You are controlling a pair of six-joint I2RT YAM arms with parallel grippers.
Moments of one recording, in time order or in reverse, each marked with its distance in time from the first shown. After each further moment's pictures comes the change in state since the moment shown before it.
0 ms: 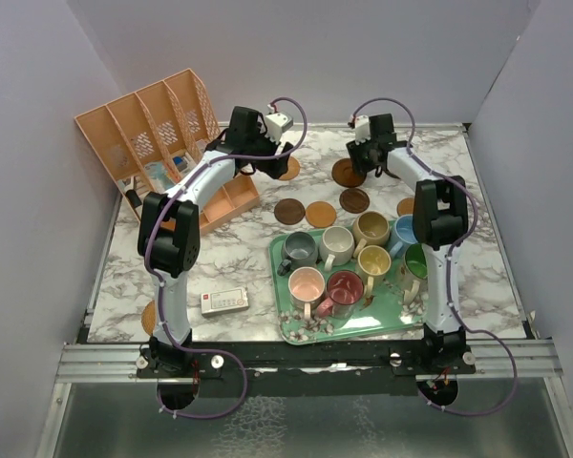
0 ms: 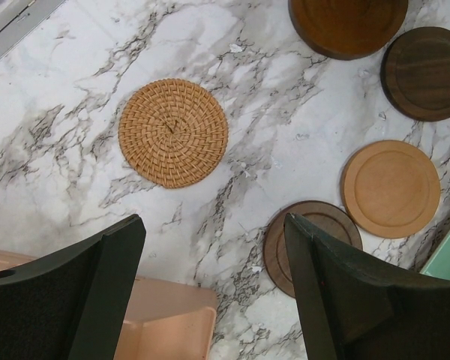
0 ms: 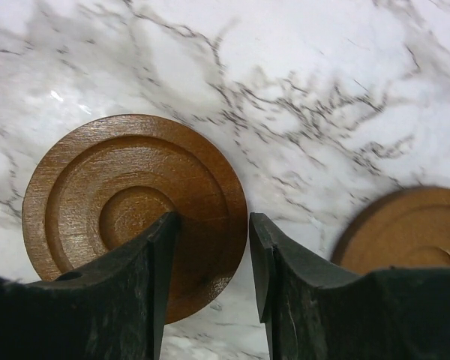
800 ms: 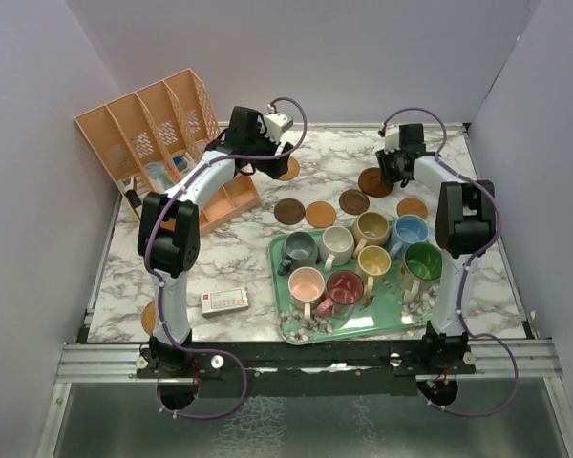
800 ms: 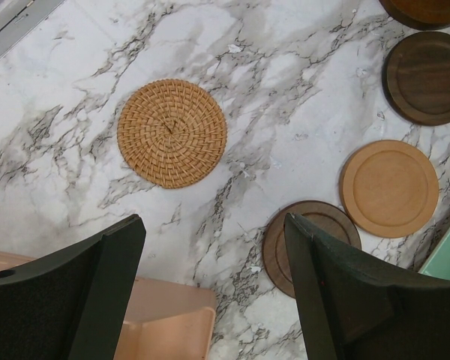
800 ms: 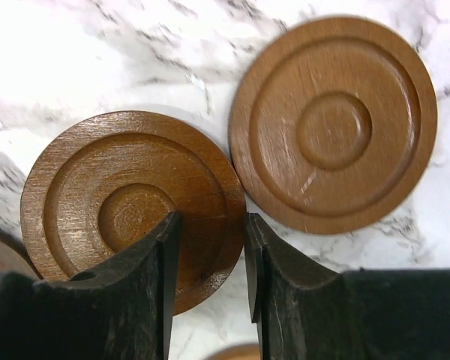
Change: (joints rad) left arm 0.000 0.000 0.000 0.000 0.006 0.000; right arm -0.134 -0.182 -0.294 0.076 0.030 -0.005
